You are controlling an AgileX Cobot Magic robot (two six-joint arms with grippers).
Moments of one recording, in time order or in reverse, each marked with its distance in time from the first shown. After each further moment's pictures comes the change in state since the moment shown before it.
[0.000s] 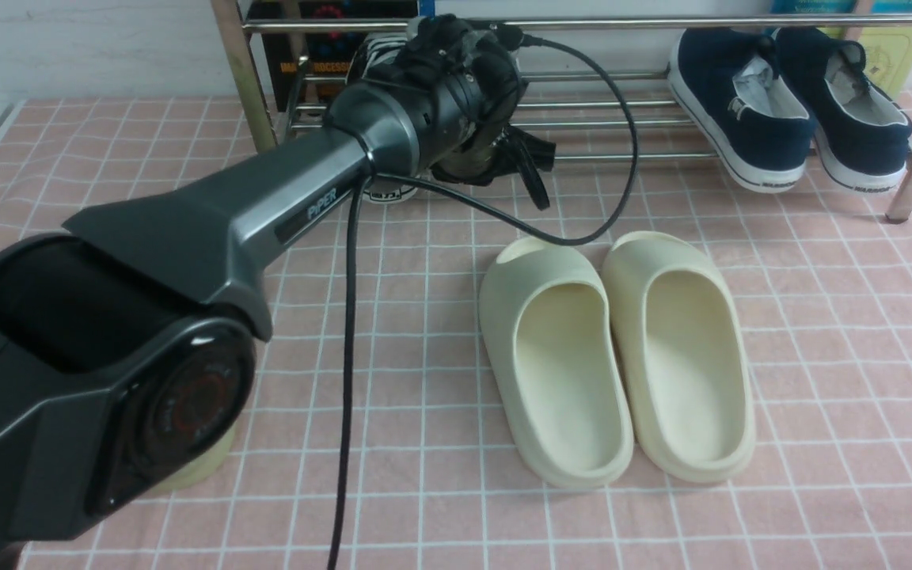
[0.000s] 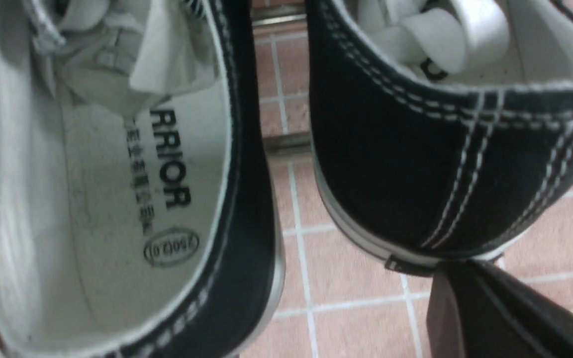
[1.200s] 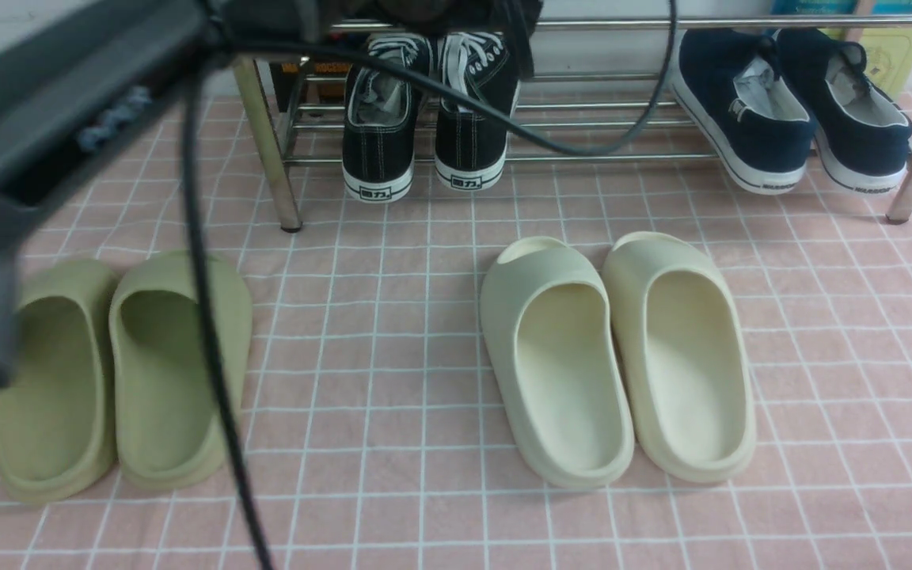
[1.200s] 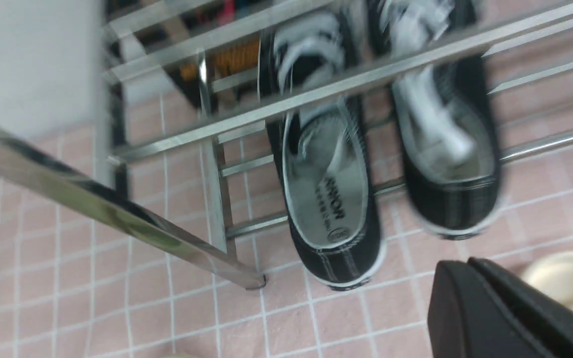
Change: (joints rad) right arm 0.000 0.000 0.000 0.000 0.000 0.000; left arm -0.149 -0.453 0.013 0.189 0.308 0.188
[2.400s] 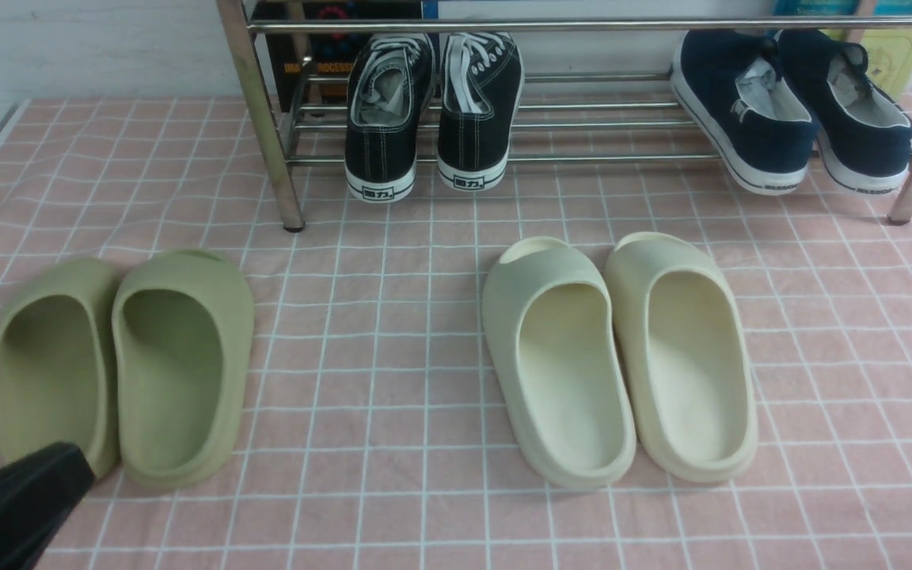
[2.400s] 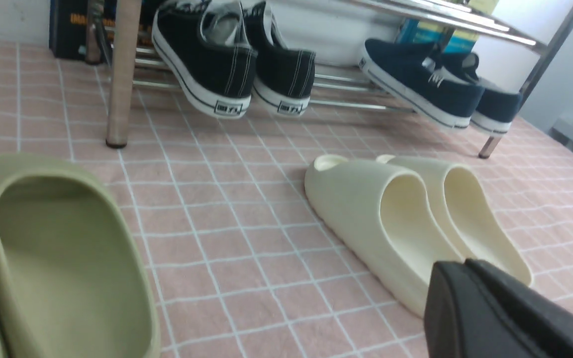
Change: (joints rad) right arm 0.000 0.000 0.000 0.000 0.000 0.000; left arm -0.111 -1.708 1.846 0.078 -0.652 -0.582
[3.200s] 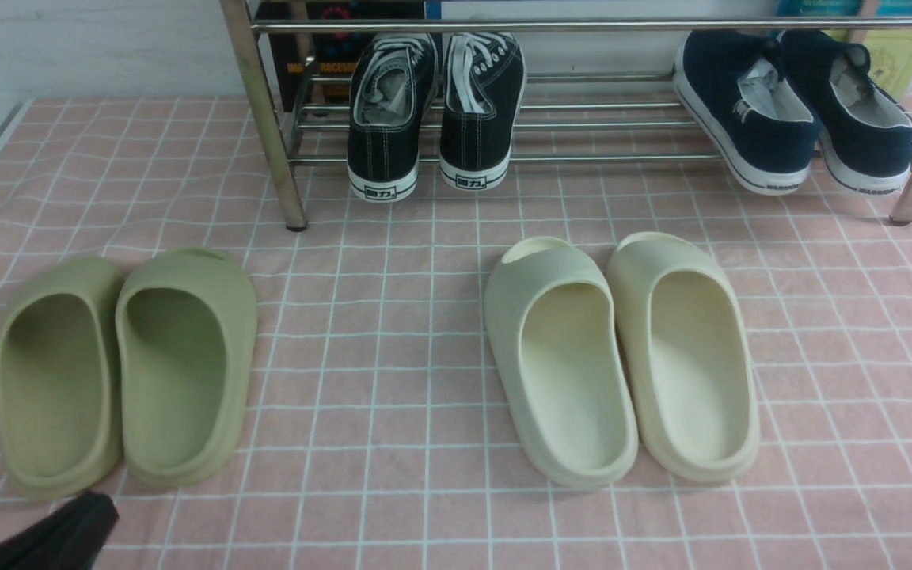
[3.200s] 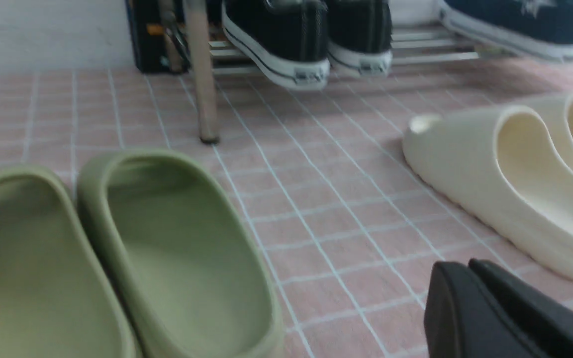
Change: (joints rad) right arm 0.000 0.000 0.000 0.000 0.000 0.000; left arm 0.485 -0.071 0.275 -0.360 -0.412 0.601
